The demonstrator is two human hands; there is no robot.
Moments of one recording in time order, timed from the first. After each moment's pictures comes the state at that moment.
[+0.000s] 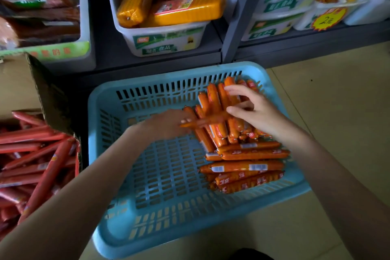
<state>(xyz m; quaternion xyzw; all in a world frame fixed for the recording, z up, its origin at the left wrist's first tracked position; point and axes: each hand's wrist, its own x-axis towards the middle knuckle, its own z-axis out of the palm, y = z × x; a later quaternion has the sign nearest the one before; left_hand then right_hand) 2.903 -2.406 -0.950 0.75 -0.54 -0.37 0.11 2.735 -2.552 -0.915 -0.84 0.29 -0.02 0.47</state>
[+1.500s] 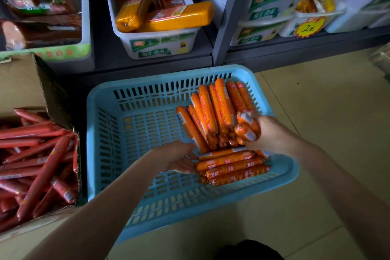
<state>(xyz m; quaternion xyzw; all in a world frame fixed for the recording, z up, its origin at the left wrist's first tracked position) 2.828 -2.389 -0.990 0.68 -0.04 -0.65 0.32 2.673 -2.543 -0.899 -0.87 0.33 0.11 0.35</state>
